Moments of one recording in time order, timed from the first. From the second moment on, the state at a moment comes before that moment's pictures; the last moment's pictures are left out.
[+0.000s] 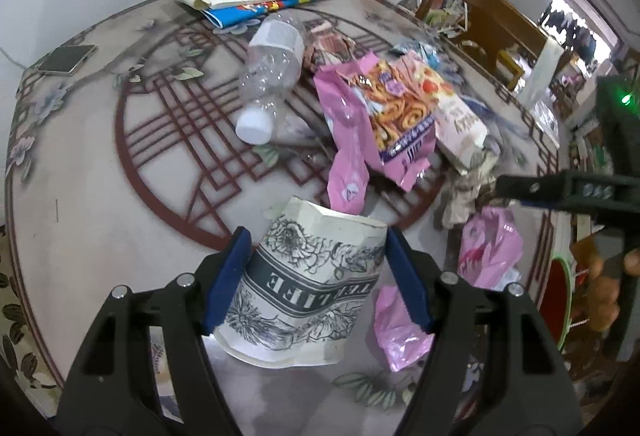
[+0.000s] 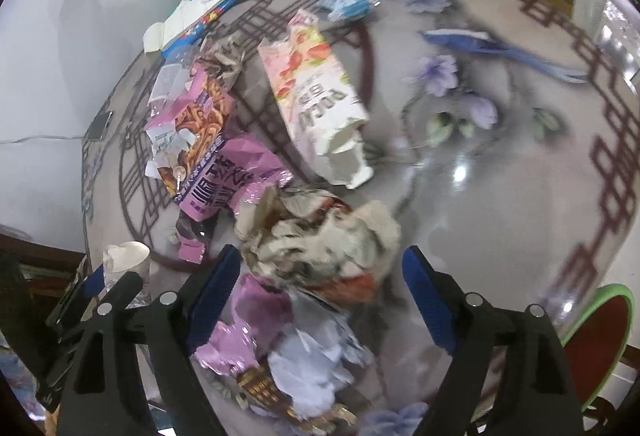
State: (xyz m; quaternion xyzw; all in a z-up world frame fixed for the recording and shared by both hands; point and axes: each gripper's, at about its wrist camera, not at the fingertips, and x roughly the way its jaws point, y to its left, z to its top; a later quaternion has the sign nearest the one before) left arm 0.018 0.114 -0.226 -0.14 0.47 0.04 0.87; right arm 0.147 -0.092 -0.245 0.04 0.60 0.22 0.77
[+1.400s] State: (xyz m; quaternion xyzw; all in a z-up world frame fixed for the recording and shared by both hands) left arm 0.023 0.039 -0.087 -0.11 0.32 -0.01 0.94; right arm 0.080 -0.168 -0.095 0.06 0.40 0.22 0.89
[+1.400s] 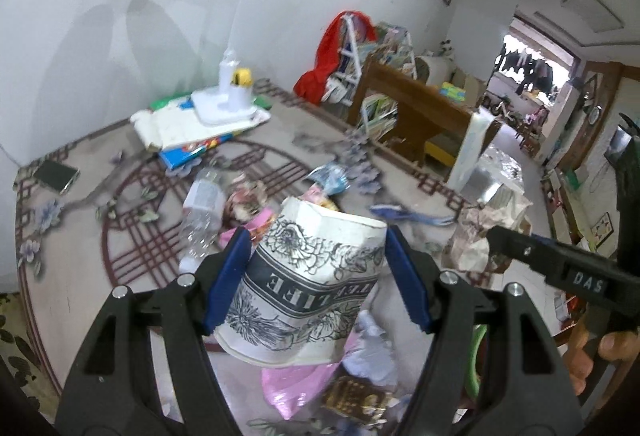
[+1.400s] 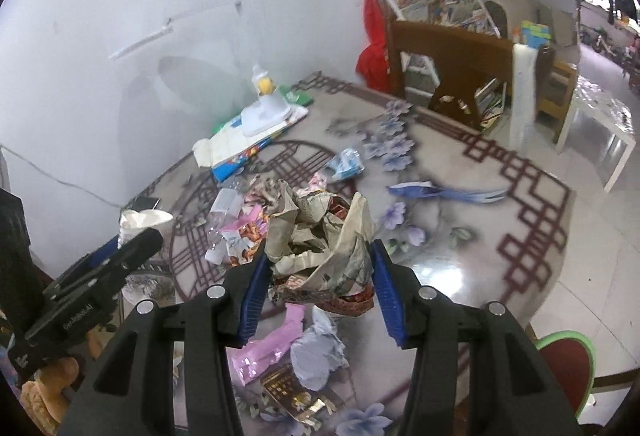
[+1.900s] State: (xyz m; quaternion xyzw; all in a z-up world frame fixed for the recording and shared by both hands) left arm 0.013 -0.012 -0.047 -0.09 0.28 -0.04 0.95; right arm 0.053 -0.223 -0.076 0.09 0.36 0.18 0.91
